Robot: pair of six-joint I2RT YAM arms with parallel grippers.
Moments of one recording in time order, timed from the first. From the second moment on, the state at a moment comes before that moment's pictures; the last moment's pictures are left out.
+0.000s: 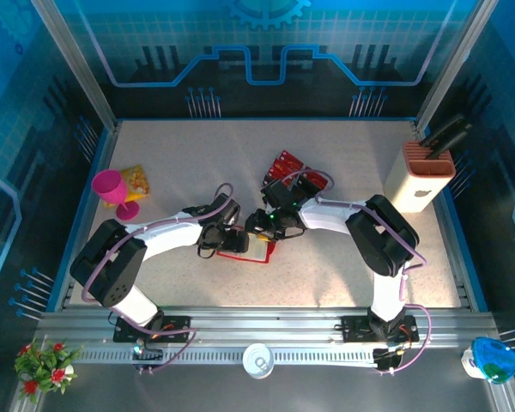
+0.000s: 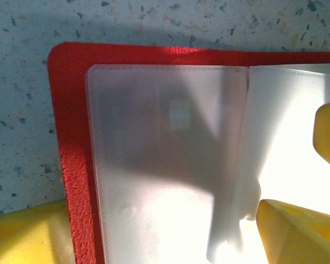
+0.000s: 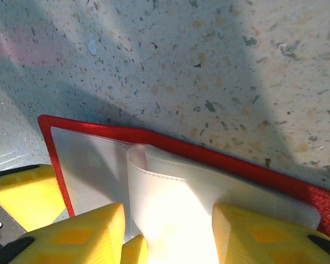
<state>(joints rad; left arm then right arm) -0.58 1.58 0.82 -0.48 0.06 -0.53 0.71 1.89 1.11 -0.26 -0.39 0.96</state>
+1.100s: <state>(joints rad) -0.58 1.58 0.81 -0.48 0.05 -0.53 0.71 1.90 1.12 -0.24 -0.38 0.98</state>
